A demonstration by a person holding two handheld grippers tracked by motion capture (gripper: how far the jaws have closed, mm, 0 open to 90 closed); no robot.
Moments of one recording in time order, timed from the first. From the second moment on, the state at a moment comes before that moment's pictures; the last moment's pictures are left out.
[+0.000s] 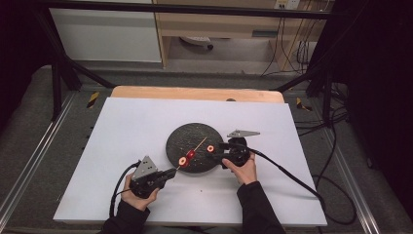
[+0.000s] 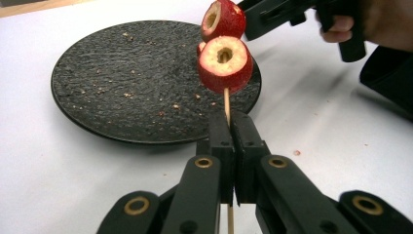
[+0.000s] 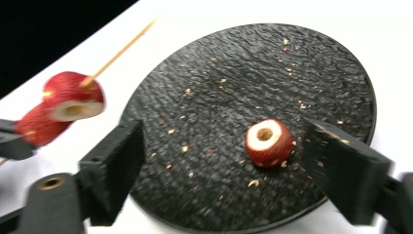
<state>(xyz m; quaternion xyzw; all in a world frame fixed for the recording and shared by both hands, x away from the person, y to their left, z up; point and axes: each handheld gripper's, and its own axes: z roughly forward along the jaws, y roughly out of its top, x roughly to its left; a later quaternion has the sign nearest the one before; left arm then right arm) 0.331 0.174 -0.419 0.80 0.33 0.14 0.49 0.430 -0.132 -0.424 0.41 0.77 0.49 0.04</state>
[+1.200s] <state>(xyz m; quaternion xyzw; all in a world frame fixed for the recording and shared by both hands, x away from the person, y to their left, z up) 0.317 0.139 -0.428 0.82 0.28 0.12 0.48 0.388 -0.133 -0.429 0.36 0.76 0.54 -0.04</state>
